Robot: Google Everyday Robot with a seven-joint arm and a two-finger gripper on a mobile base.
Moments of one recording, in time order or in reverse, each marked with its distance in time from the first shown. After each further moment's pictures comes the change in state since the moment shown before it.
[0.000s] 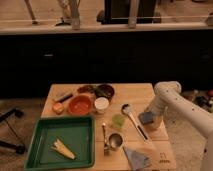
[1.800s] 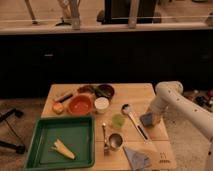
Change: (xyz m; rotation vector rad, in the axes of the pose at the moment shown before) arm 0.004 -0.001 -0.005 0.024 0.006 0.008
